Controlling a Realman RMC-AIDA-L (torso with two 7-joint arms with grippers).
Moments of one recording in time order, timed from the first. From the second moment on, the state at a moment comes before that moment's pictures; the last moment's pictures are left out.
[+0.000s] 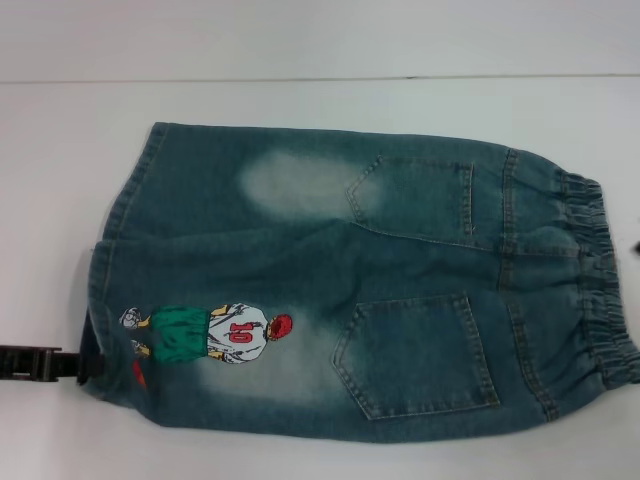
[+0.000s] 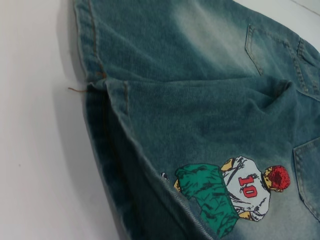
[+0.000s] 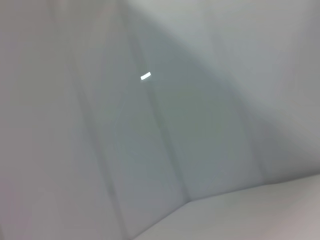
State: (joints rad) left arm -0.45 -2.12 0.41 1.02 2.60 1.75 -2.11; right arm 0.13 2.03 -0.66 -0.34 -1.37 -1.72 1.04
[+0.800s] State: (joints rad) left arm -0.46 -2.13 0.42 1.03 2.60 1.76 -2.11; right arm 0.03 1.92 -0.49 -0.36 -1.78 -1.62 1.55
